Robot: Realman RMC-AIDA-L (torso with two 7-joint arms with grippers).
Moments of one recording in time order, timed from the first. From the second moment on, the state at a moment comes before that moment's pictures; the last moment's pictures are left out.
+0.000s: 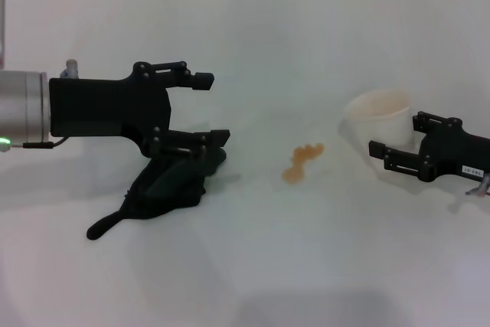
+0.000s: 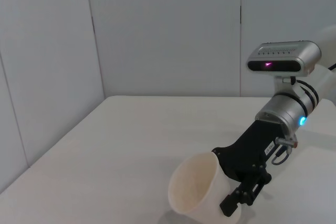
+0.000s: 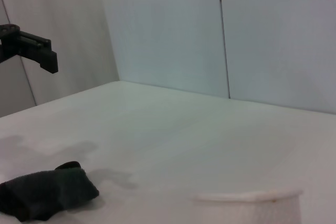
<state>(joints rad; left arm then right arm) -0.55 -2.07 0.89 0.87 1.93 1.64 -1.30 0.36 2.02 -1.06 -0.48 -1.49 -1.22 1.08</state>
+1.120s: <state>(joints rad) -0.56 -2.07 0.90 0.87 1.93 1.64 -1.31 0.38 2.02 -1.06 -0.48 -1.44 -1.26 1.08</state>
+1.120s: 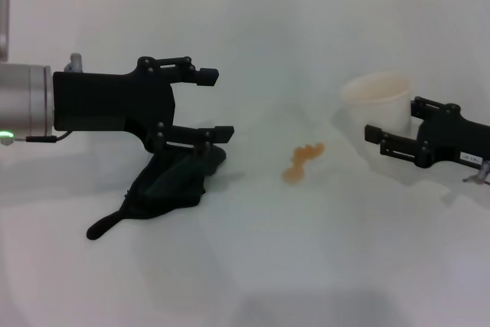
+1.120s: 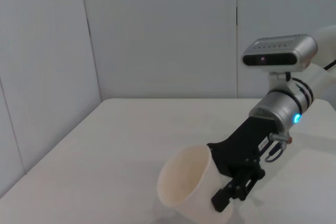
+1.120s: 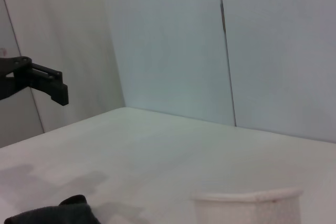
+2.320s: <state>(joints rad) -0.58 -2.07 0.89 0.87 1.94 1.64 -1.31 0.43 2.02 -1.08 -0.40 -1.43 -1.17 1.07</state>
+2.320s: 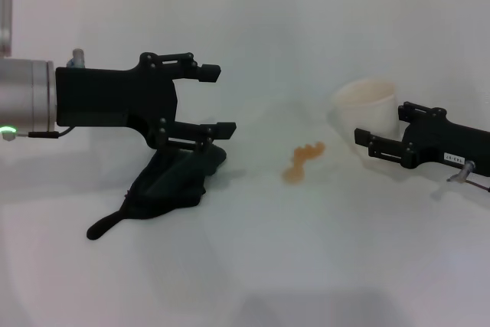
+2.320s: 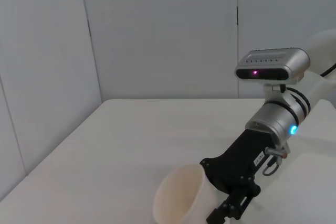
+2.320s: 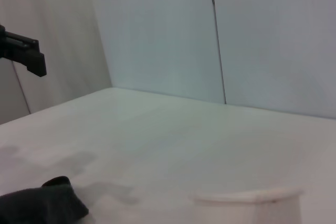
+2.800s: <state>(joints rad) -0.58 -2.07 0.89 0.87 1.94 1.64 -1.31 0.41 2.02 -1.08 -0.41 -1.43 -1.18 1.07</state>
